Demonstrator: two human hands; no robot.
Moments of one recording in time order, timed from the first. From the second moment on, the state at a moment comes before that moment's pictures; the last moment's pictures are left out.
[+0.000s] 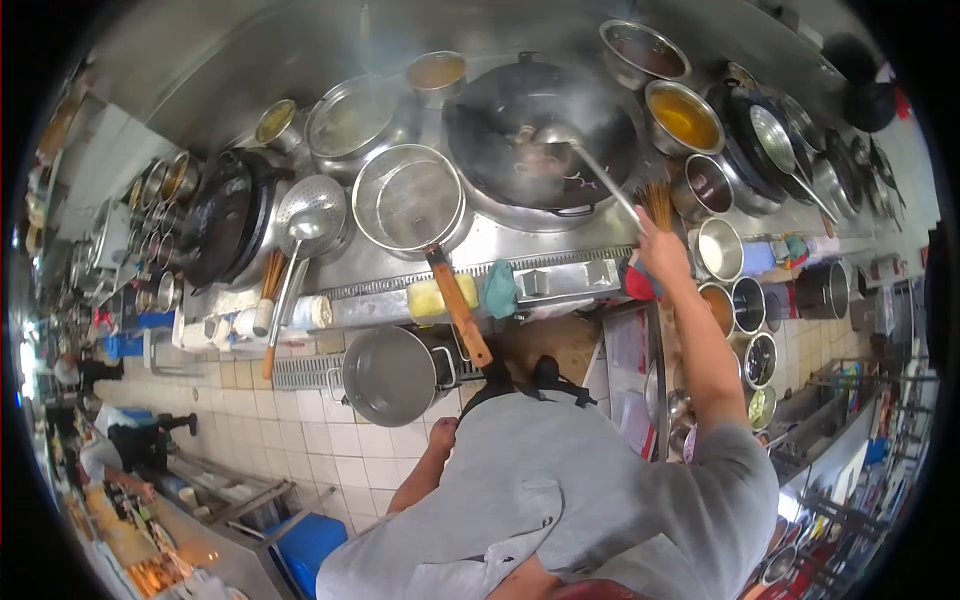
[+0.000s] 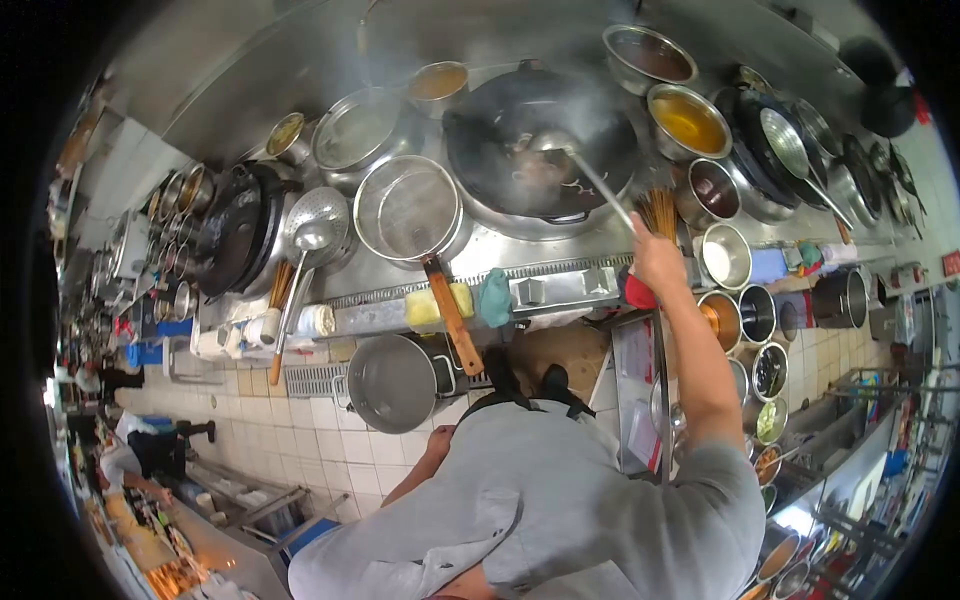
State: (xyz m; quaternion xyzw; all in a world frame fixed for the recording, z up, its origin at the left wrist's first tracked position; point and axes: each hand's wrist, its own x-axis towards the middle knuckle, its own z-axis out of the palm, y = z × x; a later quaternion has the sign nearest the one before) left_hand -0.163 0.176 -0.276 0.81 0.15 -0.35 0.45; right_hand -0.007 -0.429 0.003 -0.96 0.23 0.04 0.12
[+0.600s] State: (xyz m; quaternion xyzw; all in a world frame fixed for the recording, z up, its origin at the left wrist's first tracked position) left_hand -0.169 0.195 -0.295 0.80 0.18 -0.34 0.46; right_hand 0.170 -0.247 0.016 -0.60 0.14 -0.01 0.79
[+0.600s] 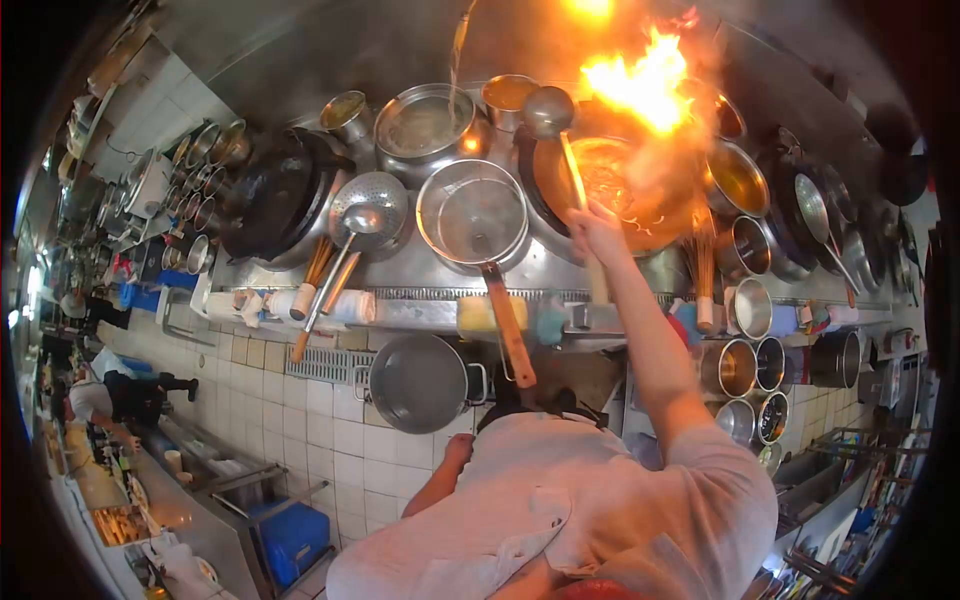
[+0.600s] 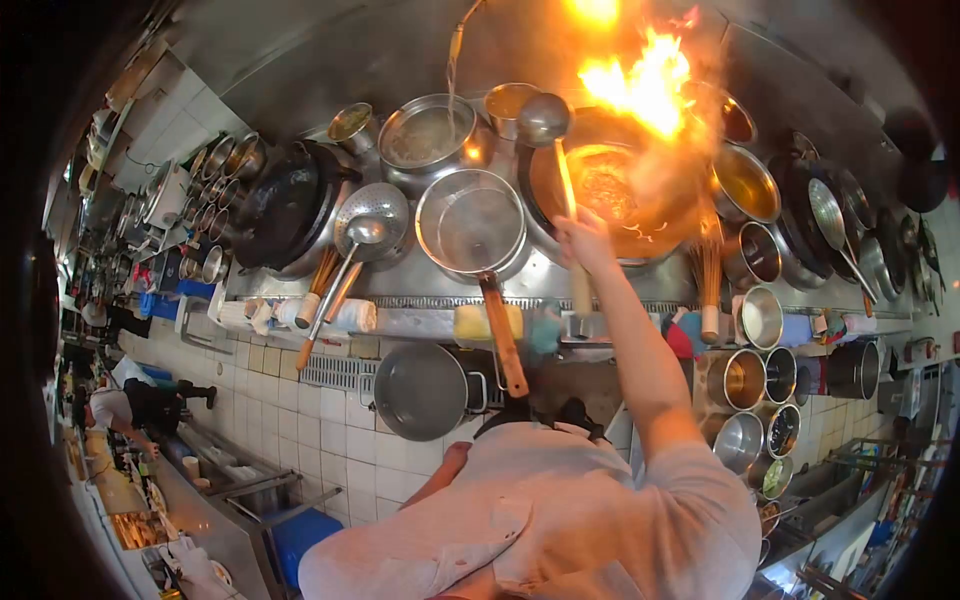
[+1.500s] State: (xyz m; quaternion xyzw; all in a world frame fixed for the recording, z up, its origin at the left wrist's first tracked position) left_hand -0.157 0.262 -0.329 0.81 0.03 -0.32 0.49; right_hand 0.345 -0.074 0.052 -0.16 0.19 0.20 0.95
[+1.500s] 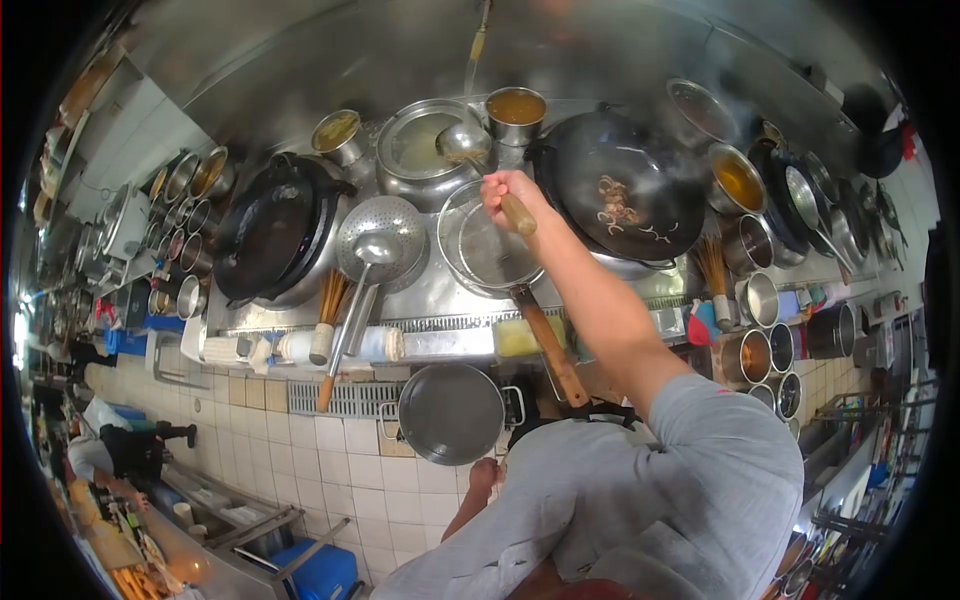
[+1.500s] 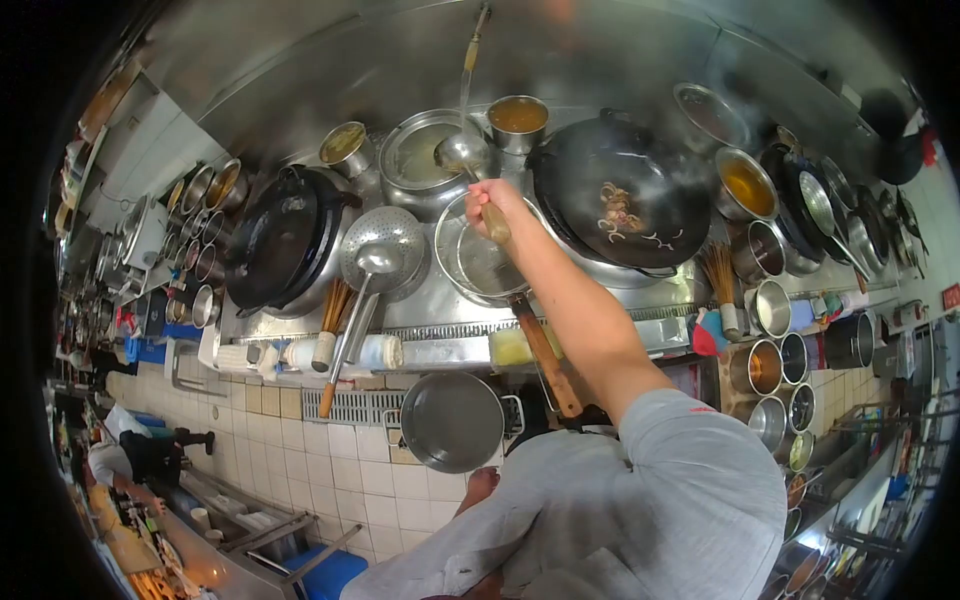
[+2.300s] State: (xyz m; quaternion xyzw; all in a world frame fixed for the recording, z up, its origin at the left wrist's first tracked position) left_hand -0.155 0.282 -0.409 0.83 -0.28 -0.45 0.20; right_hand 0.176 -0.248 0.080 -0.25 0.21 0.13 0.93
